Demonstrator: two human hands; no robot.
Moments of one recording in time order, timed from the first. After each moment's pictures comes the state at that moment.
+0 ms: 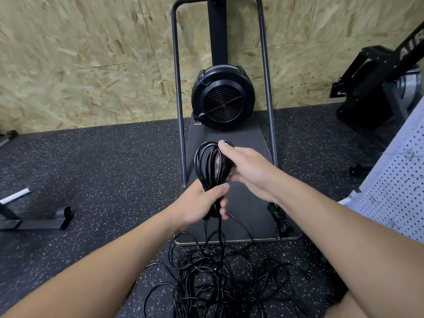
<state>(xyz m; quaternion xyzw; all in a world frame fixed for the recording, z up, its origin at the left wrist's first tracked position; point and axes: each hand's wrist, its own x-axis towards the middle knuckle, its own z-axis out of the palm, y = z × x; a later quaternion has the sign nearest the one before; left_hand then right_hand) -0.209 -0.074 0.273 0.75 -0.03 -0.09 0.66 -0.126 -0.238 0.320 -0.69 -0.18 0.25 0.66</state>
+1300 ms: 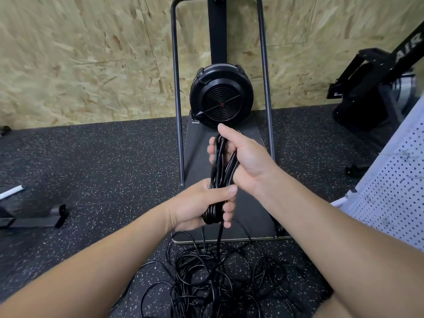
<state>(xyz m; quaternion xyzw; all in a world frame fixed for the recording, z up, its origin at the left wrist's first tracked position) -0.224 -0.077 0.299 0.62 -0.09 -0.26 0.74 -0.153 -0.211 0.357 -0.43 -0.04 0.24 0.87</state>
